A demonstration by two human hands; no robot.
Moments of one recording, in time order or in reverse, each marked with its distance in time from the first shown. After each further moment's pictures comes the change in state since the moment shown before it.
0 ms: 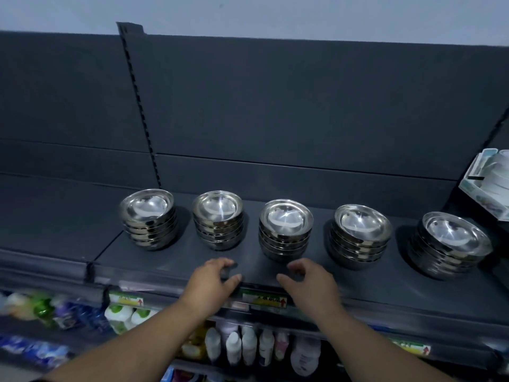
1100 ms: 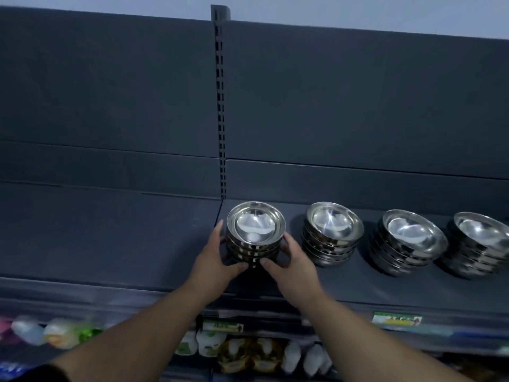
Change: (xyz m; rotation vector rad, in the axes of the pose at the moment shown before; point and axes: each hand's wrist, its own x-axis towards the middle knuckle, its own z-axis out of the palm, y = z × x) left_hand 0.084 -0.182 -0.172 -0.449 -0.054 0.079; right_hand 0.034 -0.201 0.215 0.370 -0.015 -0.005
